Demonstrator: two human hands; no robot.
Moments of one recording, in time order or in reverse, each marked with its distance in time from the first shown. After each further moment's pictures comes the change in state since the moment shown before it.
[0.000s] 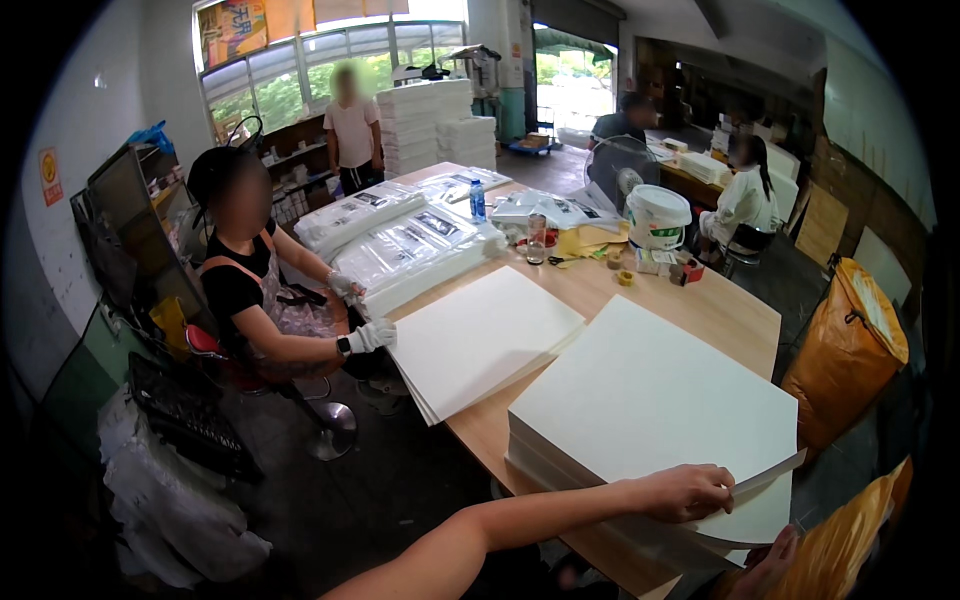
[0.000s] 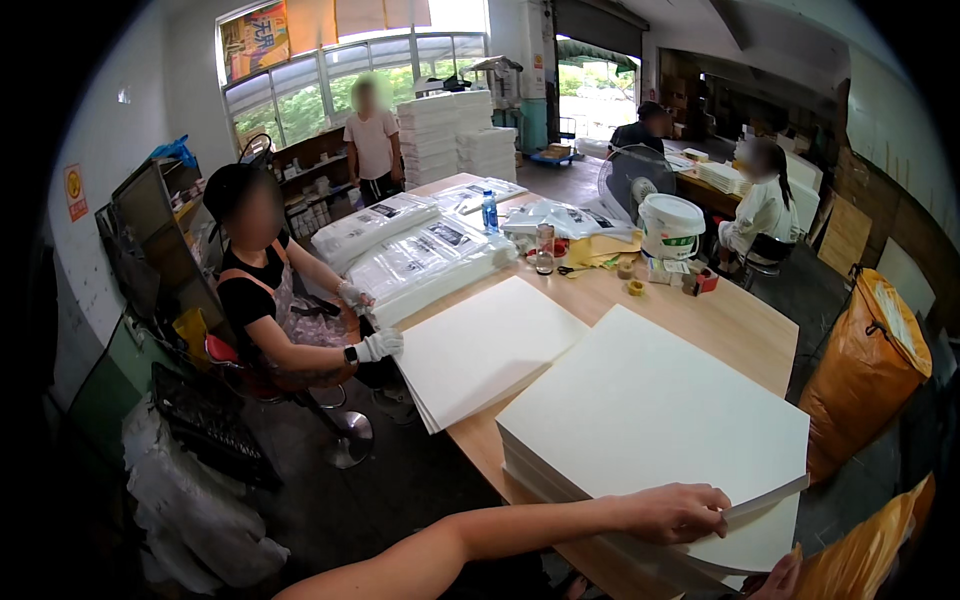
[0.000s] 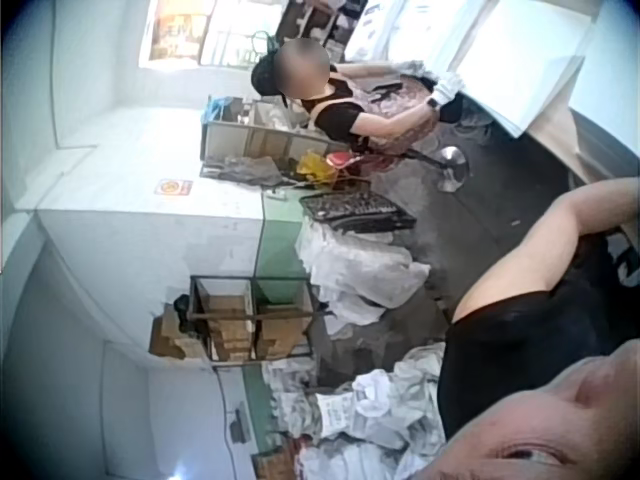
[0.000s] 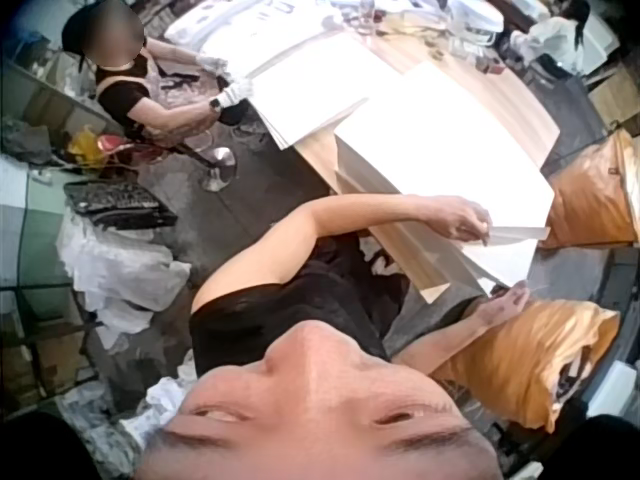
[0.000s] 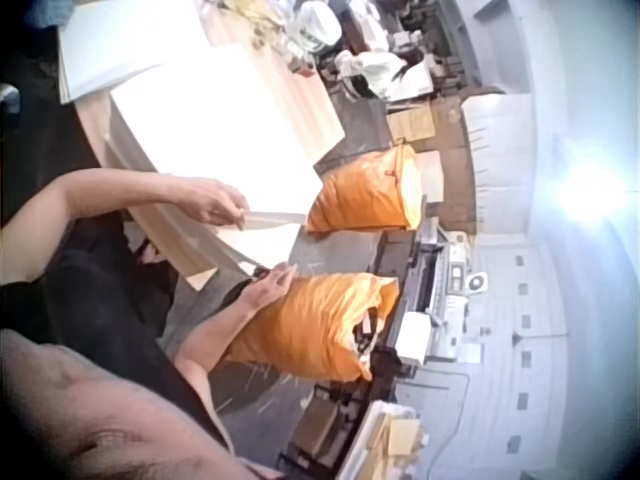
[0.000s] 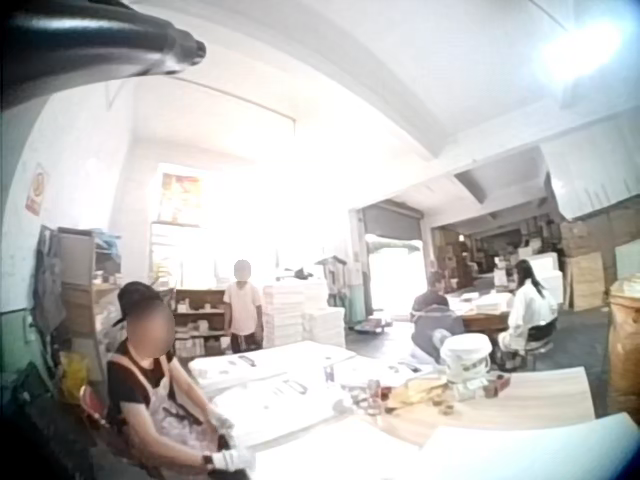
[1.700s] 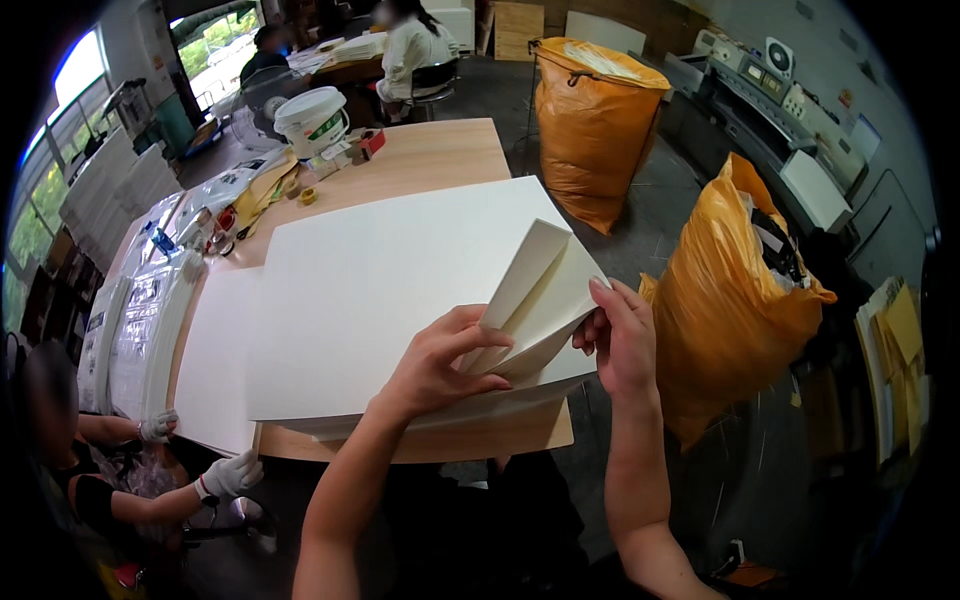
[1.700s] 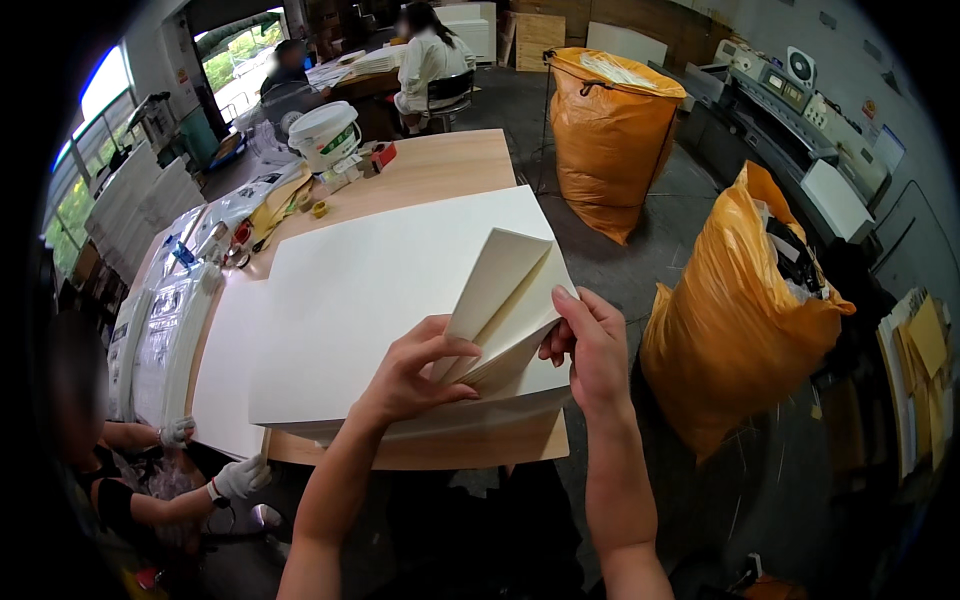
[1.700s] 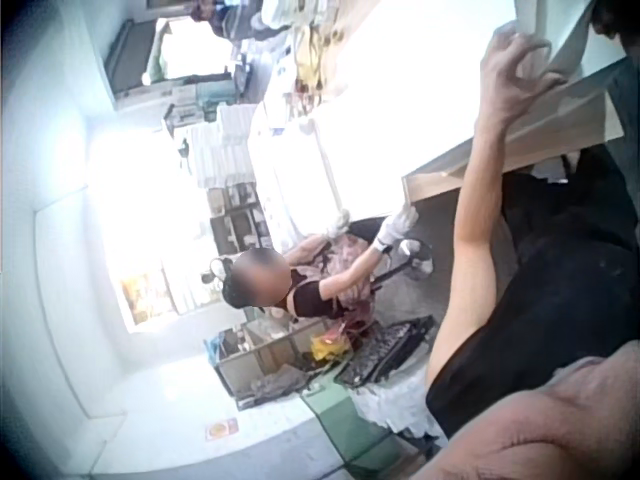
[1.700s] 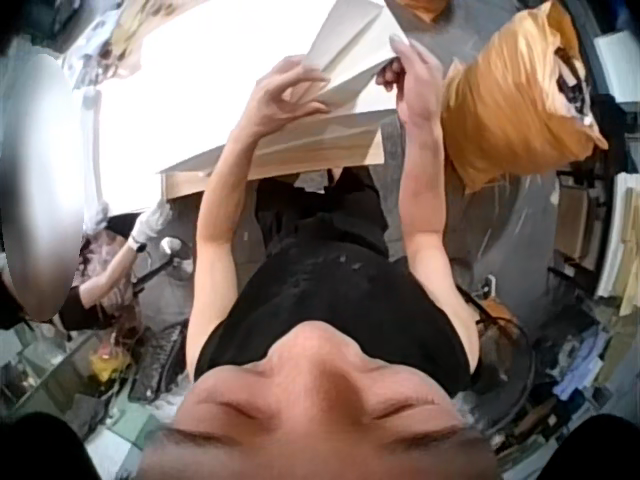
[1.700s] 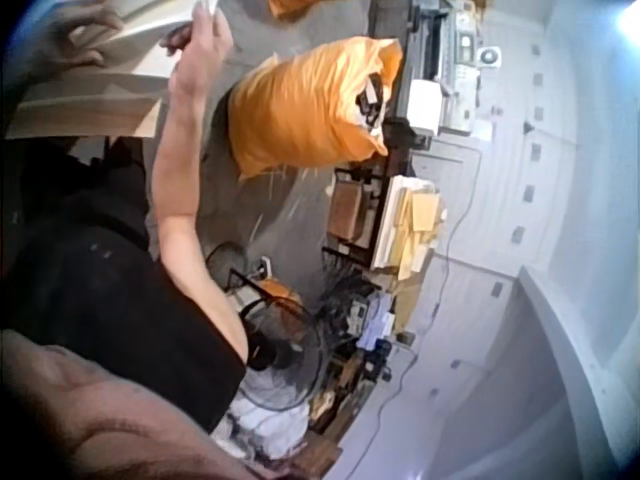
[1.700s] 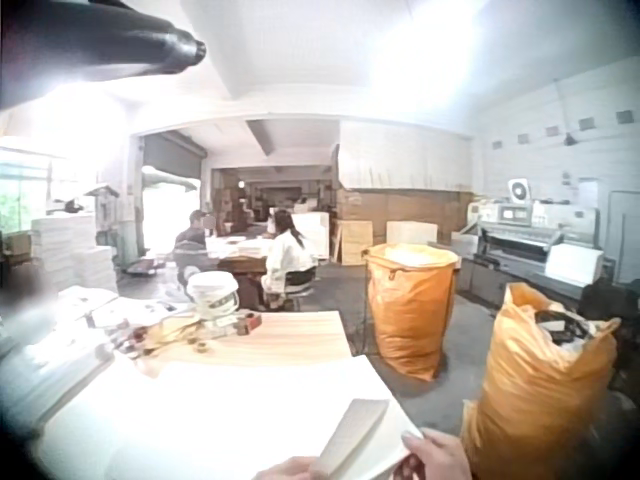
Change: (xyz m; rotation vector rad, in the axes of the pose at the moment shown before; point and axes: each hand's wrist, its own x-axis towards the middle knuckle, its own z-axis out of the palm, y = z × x) left_hand 0.013 0.004 -0.003 -0.029 -0.036 -0.102; right_hand 0.028 -0.034 0.018 0.421 -0.211 0.247
